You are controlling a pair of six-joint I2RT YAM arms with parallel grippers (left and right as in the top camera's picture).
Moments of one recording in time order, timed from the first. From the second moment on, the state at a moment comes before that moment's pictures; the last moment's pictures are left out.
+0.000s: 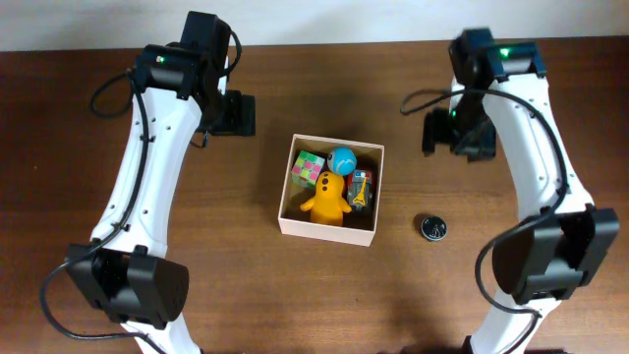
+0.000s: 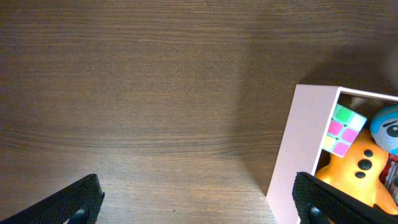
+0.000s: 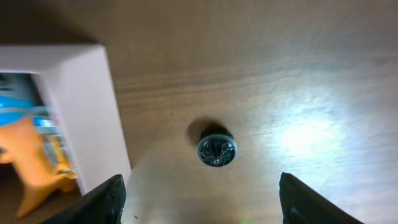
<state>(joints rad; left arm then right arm) -0.21 1.93 2.06 -1.40 -0.12 -0.19 0.07 1.98 1.92 -1.53 -0.04 0.27</state>
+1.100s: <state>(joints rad) -0.21 1.93 2.06 -1.40 -0.12 -0.19 0.07 1.96 1.30 -1.18 -0.07 0.31</state>
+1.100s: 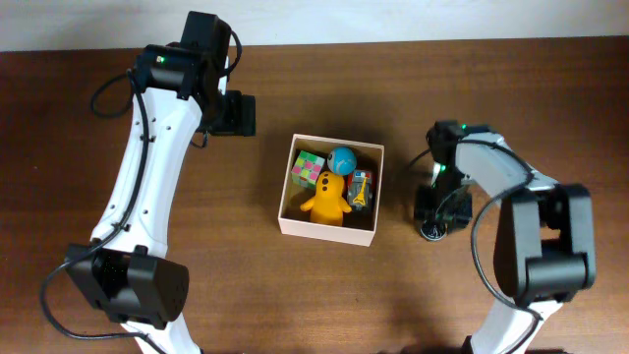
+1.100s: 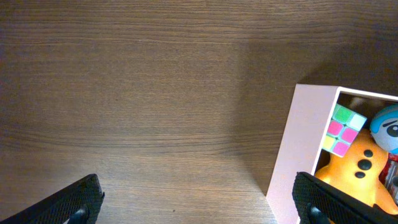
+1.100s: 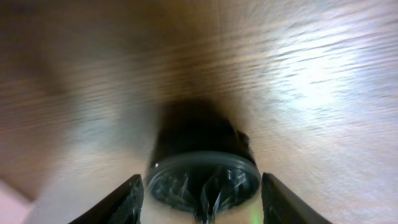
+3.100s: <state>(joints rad) -0.22 1.93 2.06 -1.40 -0.12 -0.19 0.09 1.76 1.07 -0.92 -0.04 0.34</state>
